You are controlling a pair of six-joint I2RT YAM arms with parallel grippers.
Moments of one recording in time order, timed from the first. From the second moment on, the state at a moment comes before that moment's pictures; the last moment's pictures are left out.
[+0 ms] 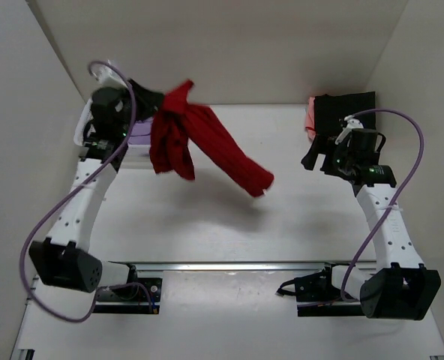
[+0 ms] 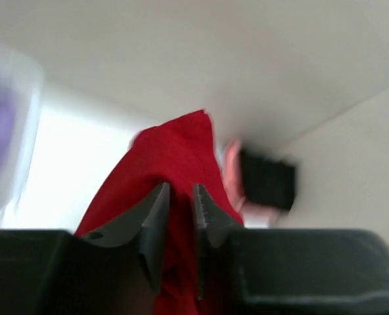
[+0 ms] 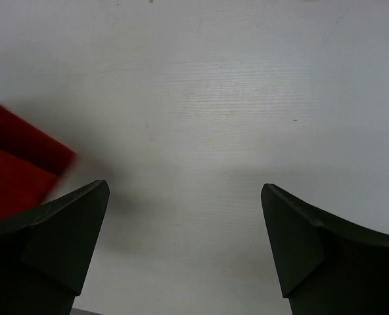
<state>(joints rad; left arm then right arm) -0.18 1.32 1.52 -0.15 0.07 -0.65 -0.04 1.13 1.07 -0.59 -0.23 0.20</state>
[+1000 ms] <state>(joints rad) -0.55 1.75 1.05 -0.30 -0.17 -0.52 0.37 1.62 1.04 -0.58 -0.19 0.22</state>
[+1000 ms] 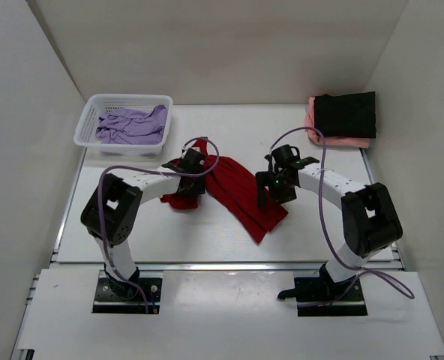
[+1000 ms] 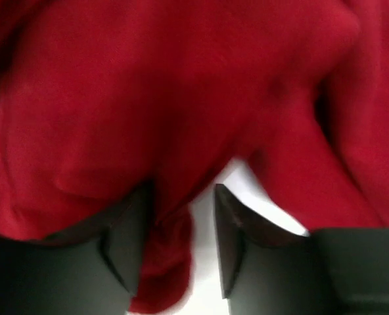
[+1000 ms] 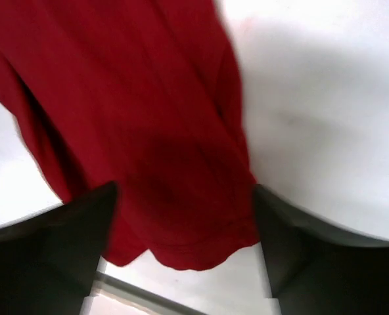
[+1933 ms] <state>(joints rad) -0.31 0.99 1.11 -0.48 -0.24 -0.40 0.08 1.19 1.38 -0.79 -0.12 0.21</state>
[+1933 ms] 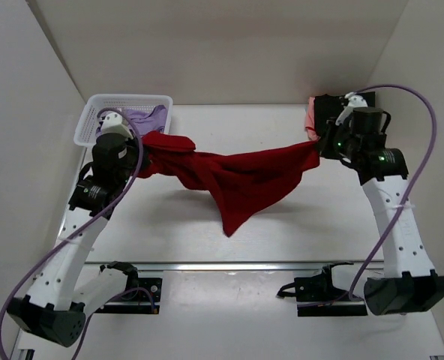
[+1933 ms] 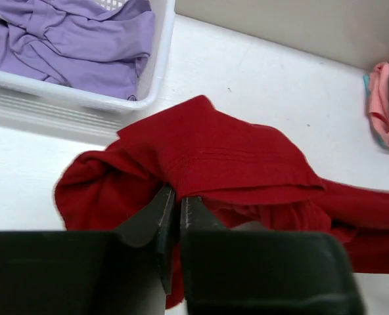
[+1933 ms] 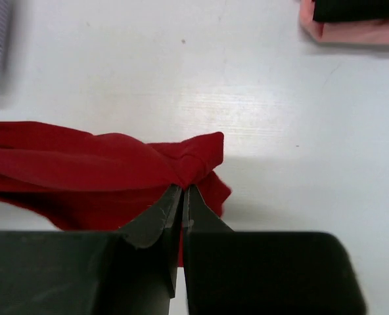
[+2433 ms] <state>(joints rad) -0.28 0.90 0.91 -0.54 -0.09 -0.39 0.14 1.44 1.38 -0.88 0.02 0.18</state>
